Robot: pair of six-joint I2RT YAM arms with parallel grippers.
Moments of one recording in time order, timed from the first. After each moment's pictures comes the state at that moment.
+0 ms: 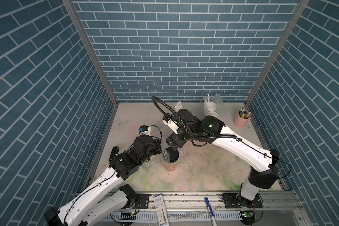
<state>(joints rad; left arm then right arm) -0.71 0.82 0.81 -0.56 -0.19 -0.80 1.12 1.73 2.04 -1.16 0.12 0.10</state>
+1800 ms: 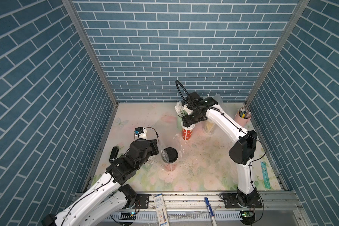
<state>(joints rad) -0.71 0.73 0.73 -0.50 -0.29 -0.78 0.68 2.09 2.17 -1.24 -0.06 0.05</state>
